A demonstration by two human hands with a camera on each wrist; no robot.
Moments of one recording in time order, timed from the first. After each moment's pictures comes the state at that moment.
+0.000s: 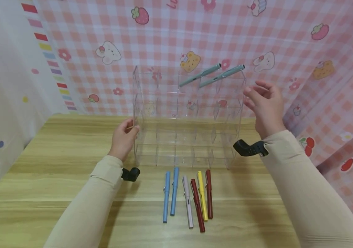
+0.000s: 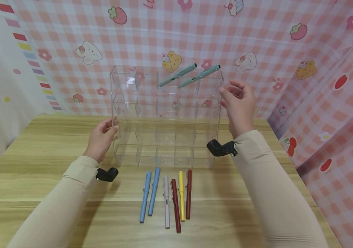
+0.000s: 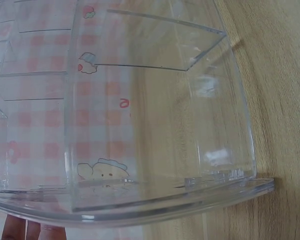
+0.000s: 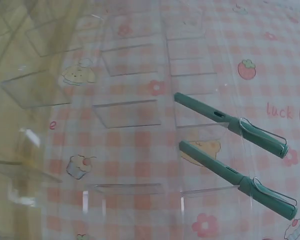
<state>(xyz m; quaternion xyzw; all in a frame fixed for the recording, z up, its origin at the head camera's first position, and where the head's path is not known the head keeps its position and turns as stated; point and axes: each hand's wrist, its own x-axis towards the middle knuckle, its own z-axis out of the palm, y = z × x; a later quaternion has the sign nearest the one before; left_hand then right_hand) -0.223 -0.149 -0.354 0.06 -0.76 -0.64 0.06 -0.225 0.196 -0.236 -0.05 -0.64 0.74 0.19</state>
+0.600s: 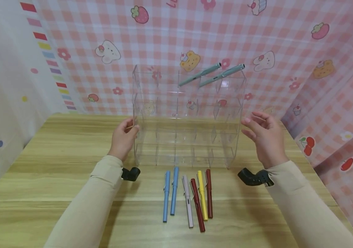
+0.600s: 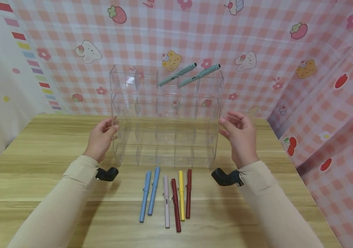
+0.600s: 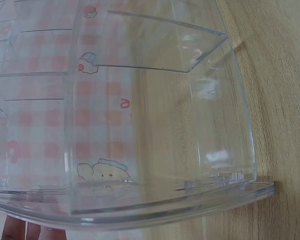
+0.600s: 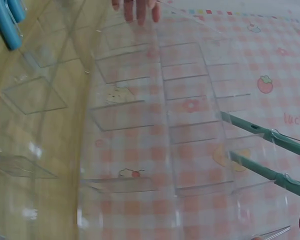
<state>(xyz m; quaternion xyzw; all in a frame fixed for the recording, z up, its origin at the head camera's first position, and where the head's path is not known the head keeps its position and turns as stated) -0.225 -0.149 -0.356 0.05 -0.76 -0.65 0.06 -0.182 0.213 -0.289 -0.04 -0.62 0.78 0.10</state>
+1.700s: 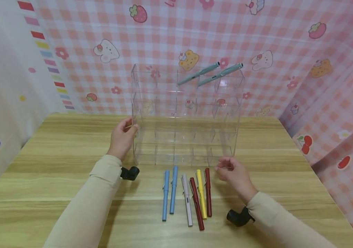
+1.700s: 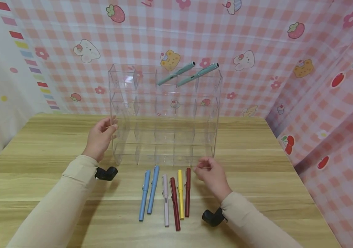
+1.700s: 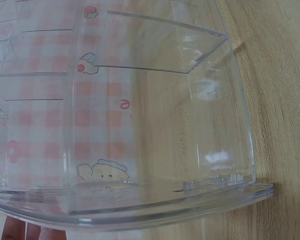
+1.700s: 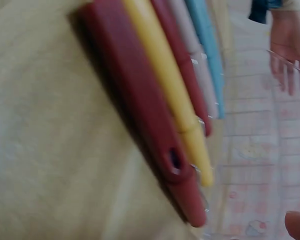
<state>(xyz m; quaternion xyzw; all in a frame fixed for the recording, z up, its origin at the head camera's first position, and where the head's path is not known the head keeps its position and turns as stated) -0.224 -0.150 -0.356 0.06 -0.75 -0.65 0.06 -0.138 0.183 -0.388 -0.06 -0.82 0.57 -0.05</state>
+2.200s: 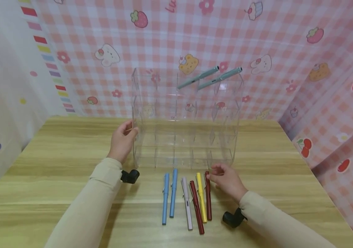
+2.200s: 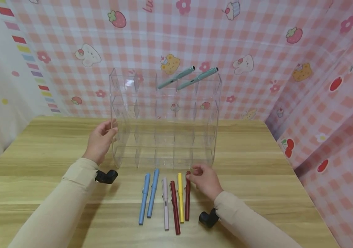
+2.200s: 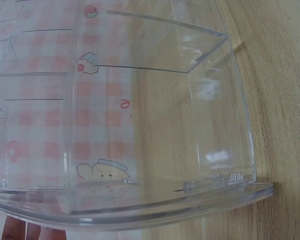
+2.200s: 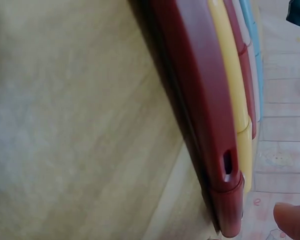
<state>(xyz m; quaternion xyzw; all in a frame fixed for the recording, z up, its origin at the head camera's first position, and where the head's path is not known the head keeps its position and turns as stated) -0.224 -0.151 -0.356 0.05 -0.76 -0.65 0.06 -0.144 0.172 -0.403 -0.05 -0.86 0.50 -0.09</state>
